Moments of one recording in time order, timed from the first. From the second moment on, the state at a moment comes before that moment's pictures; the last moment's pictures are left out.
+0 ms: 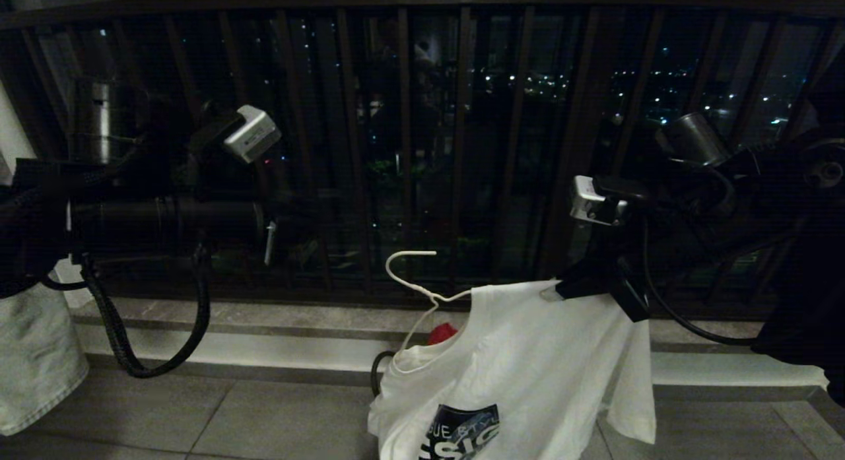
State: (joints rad) left arm -0.26 1.56 -1.13 -0.08 -0.51 0.26; right arm 0.31 1.77 -1.47 0.58 0.62 -0.78
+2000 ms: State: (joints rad) left arm -0.25 2.17 -0.98 -0.38 -1.00 0.84; right arm 0.32 1.71 -1.47 0.58 0.70 -0.77
